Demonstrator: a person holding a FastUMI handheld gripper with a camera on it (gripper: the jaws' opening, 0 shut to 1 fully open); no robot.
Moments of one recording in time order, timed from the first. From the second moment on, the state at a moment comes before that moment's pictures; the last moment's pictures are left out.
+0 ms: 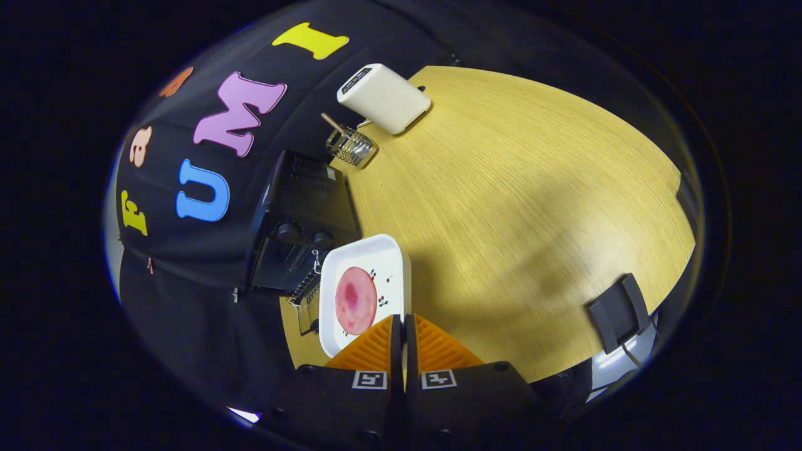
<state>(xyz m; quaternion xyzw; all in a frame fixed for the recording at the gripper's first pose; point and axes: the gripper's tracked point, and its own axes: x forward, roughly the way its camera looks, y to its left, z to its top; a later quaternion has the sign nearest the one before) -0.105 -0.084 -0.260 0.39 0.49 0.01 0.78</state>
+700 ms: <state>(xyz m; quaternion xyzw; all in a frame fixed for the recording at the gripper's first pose) -0.062 0.072 -0.243 0.45 0.43 0.02 0.78</state>
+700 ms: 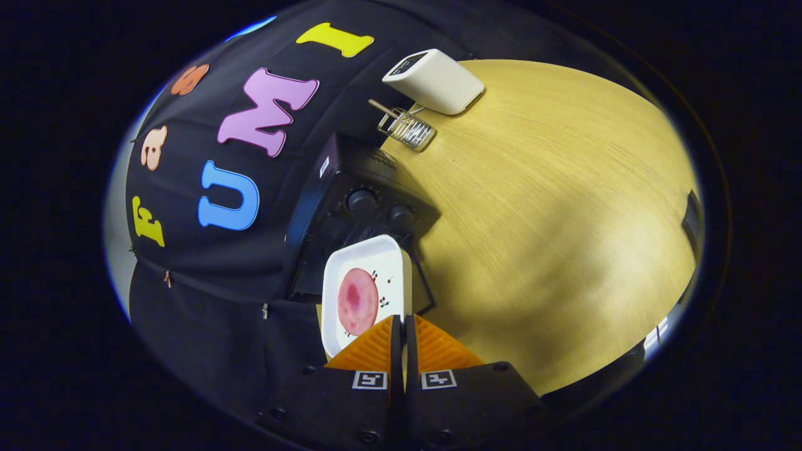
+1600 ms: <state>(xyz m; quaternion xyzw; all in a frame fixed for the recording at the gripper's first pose) 0.078 0.179 -0.303 0.53 0.34 -0.11 0.77</state>
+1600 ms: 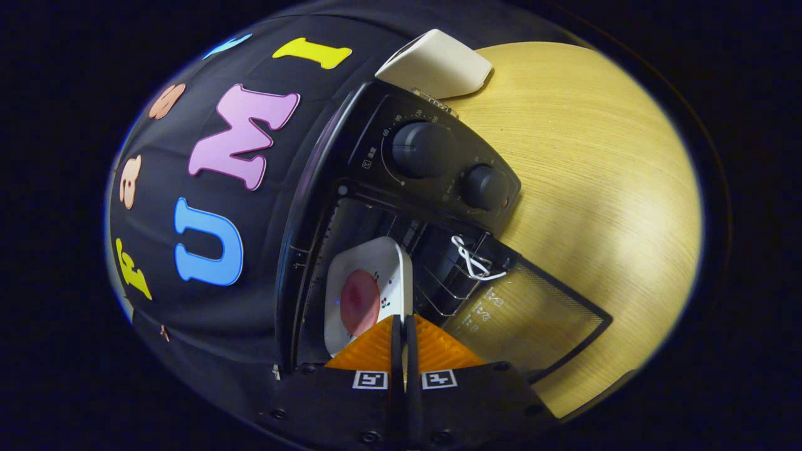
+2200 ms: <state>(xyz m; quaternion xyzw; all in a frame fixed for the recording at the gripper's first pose) 0.106 0.177 -0.322 0.55 0.29 -0.21 0.75</state>
